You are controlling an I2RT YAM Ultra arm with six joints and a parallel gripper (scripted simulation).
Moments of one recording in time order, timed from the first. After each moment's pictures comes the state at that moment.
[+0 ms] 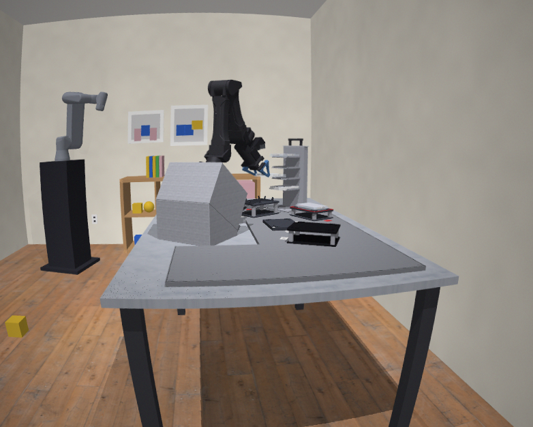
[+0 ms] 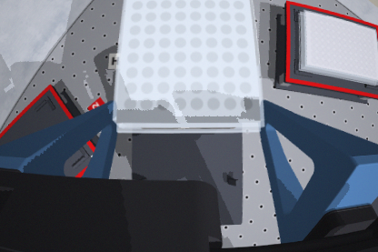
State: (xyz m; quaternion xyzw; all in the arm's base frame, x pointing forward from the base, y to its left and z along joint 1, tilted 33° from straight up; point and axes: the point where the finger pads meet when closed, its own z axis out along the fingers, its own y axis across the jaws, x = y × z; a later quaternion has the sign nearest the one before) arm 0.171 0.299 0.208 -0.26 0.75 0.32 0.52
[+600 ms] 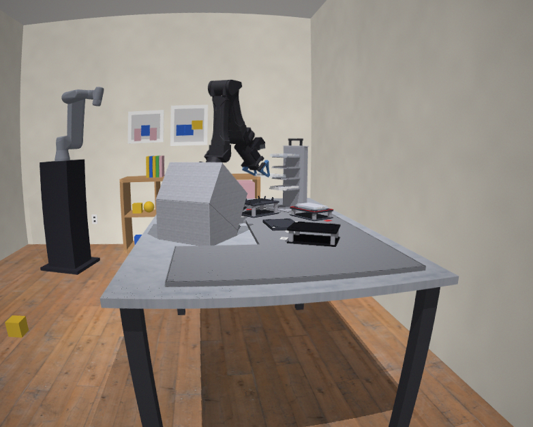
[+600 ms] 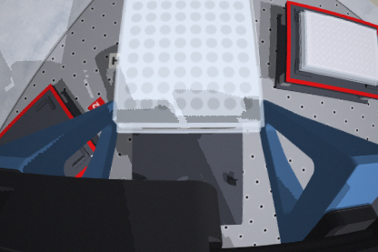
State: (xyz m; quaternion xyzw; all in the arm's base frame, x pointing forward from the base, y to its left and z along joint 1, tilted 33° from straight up) arm 0.171 0.299 0.208 -0.26 0.75 0.32 0.52
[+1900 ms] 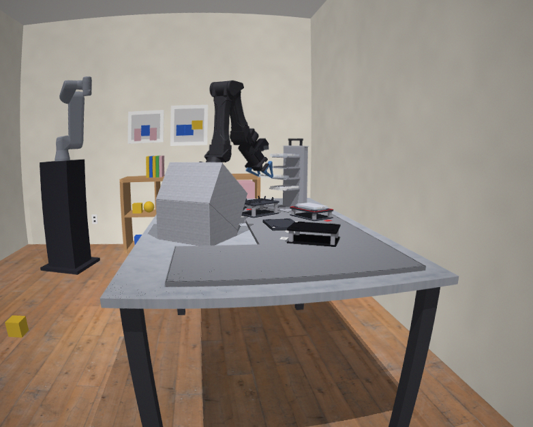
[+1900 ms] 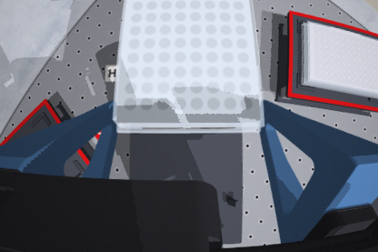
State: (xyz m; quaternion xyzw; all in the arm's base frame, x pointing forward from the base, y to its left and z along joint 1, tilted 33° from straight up) arm 0.187 0.312 0.214 -0.26 0.75 0.31 0.52
